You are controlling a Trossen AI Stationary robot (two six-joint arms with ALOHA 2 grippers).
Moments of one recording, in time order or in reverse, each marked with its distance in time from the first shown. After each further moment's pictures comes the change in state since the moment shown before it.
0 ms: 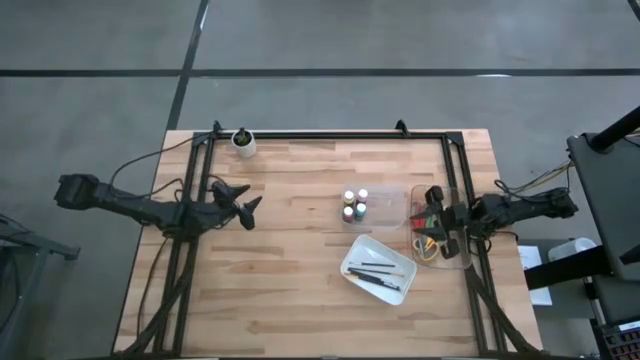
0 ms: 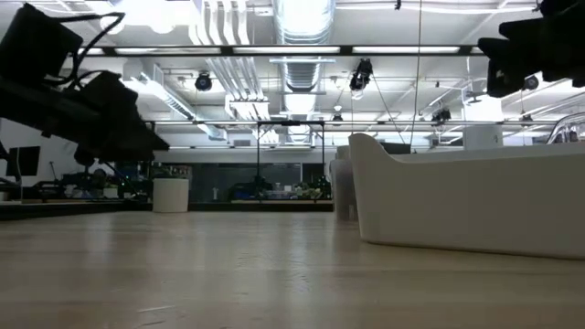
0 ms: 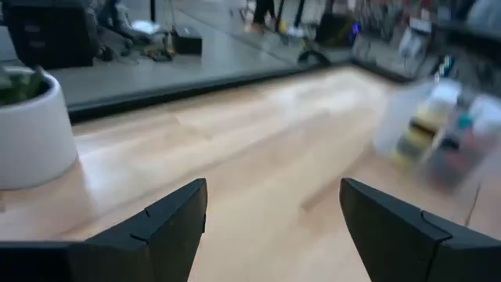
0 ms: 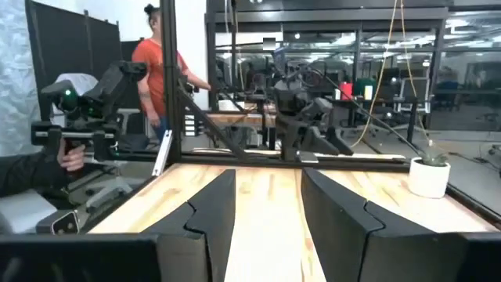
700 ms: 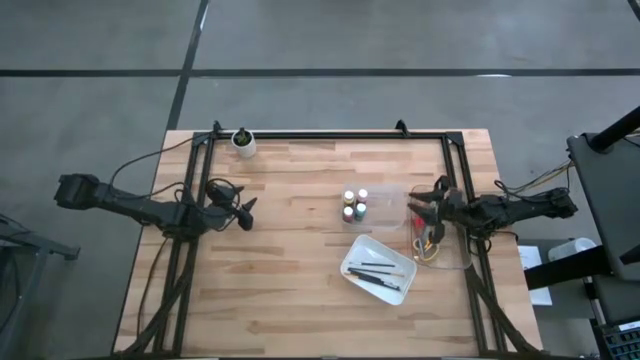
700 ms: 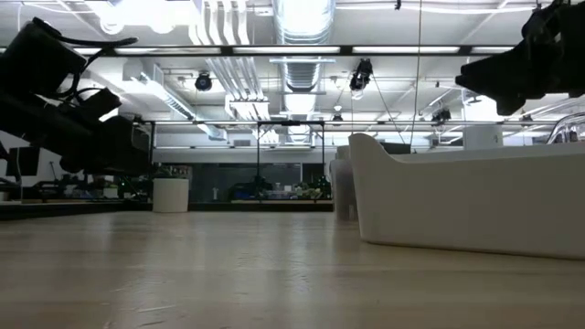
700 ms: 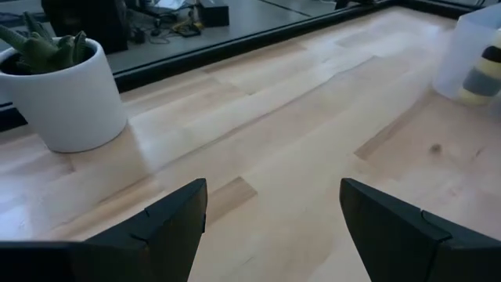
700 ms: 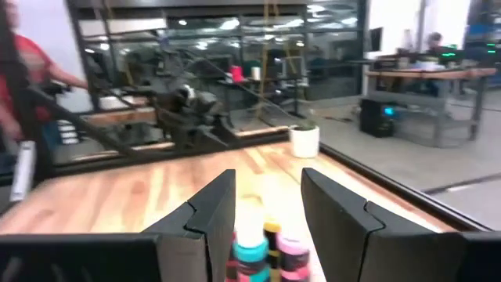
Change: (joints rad) left arm 0.000 0.002 -0.001 -0.238 -0.031 -0.045; right arm 0.001 -0.004 0.002 -0.055 0.400 0.047
